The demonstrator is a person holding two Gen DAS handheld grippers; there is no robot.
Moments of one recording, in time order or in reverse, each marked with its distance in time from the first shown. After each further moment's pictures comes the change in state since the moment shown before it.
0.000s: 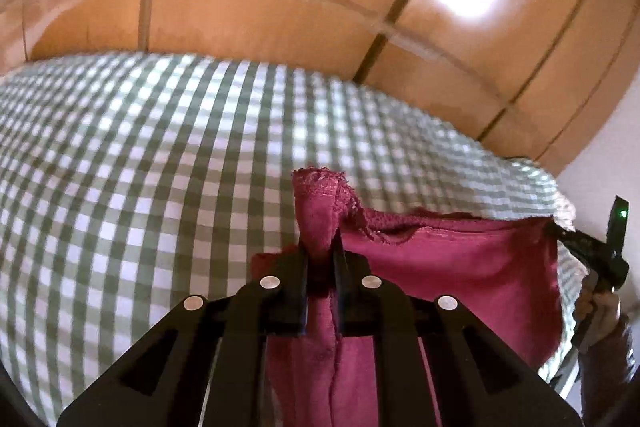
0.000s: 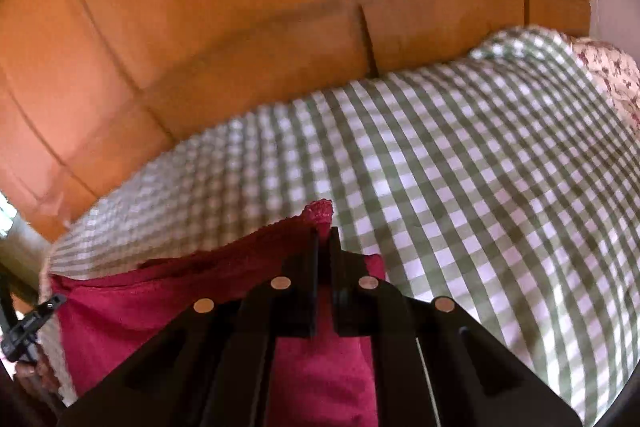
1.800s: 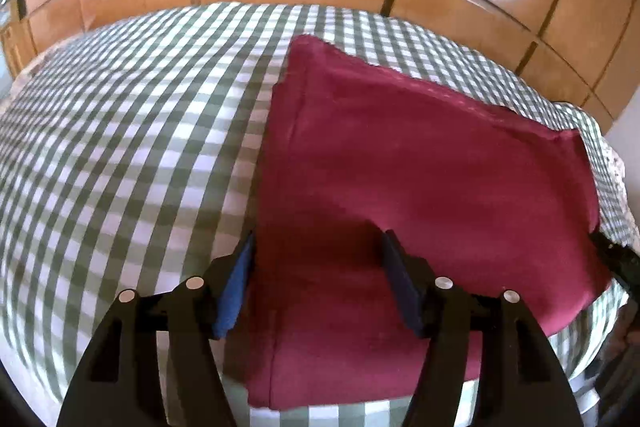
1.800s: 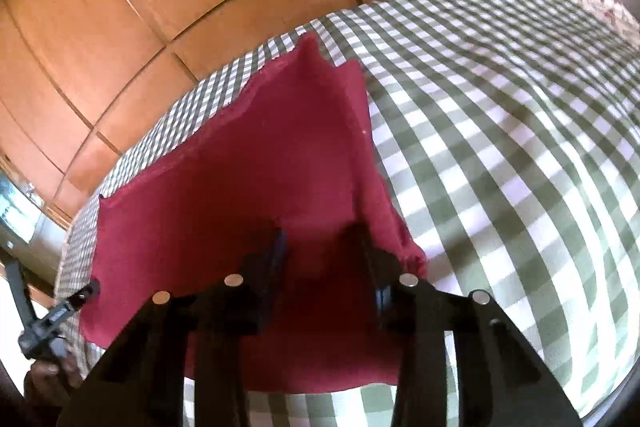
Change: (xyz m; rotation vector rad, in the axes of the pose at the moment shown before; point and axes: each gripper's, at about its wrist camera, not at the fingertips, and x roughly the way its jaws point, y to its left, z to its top) left arm -0.025 -0.031 -0.136 0.021 0.040 0.226; right arm -0.069 -0.032 -0.143 0.017 -0.011 0.114
